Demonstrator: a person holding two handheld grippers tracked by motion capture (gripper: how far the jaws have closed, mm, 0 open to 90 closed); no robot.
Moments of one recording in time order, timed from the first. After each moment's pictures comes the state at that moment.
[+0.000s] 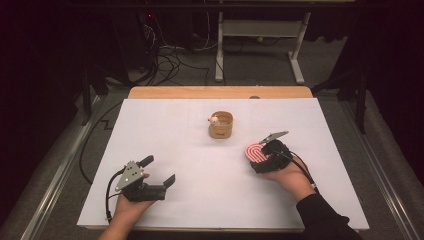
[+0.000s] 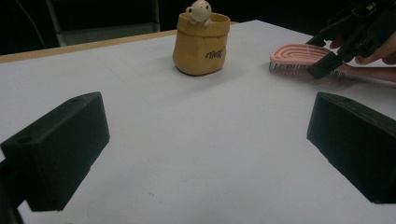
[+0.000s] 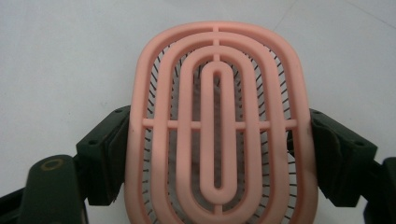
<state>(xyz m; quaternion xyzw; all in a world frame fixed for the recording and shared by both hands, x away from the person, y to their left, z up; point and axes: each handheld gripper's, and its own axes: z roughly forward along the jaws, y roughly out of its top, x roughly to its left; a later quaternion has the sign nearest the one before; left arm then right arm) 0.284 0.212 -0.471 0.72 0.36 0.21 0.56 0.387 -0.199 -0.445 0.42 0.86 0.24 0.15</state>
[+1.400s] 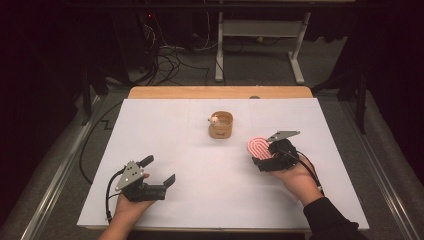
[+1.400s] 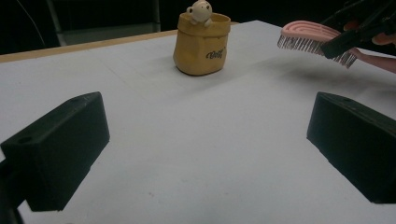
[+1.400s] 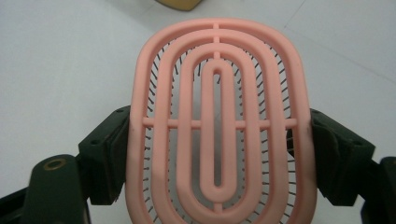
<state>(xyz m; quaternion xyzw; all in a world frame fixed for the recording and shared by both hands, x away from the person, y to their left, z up) 0.284 0.212 -0.471 0.72 0.36 0.21 0.56 0.372 -0.209 -0.422 0.41 0.84 0.30 0.18</state>
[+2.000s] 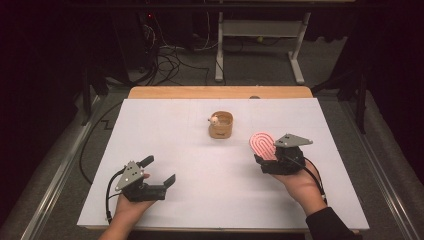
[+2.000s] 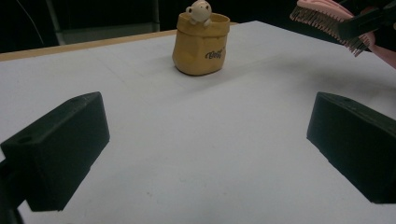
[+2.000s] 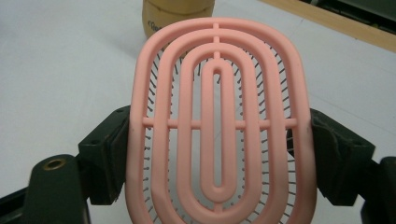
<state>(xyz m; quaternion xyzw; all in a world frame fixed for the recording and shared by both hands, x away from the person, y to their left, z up) 0.284 0.212 -0.471 0.72 0.36 0.21 0.56 0.347 -0.217 -0.411 0.40 0.80 0.38 0.24</state>
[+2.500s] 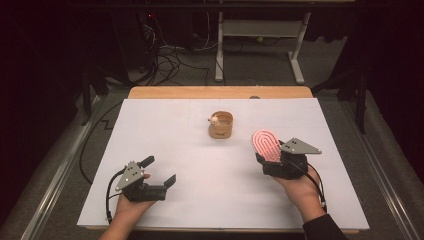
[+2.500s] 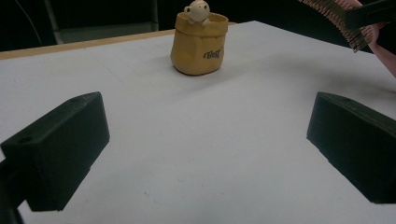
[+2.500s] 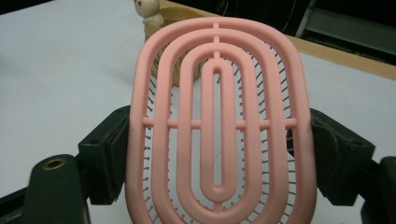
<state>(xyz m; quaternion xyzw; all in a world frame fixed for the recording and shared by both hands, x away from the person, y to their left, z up) 0.283 0.211 -0.471 0.72 0.36 0.20 0.56 0.333 -0.221 -0.414 0.40 0.76 0.44 0.27</state>
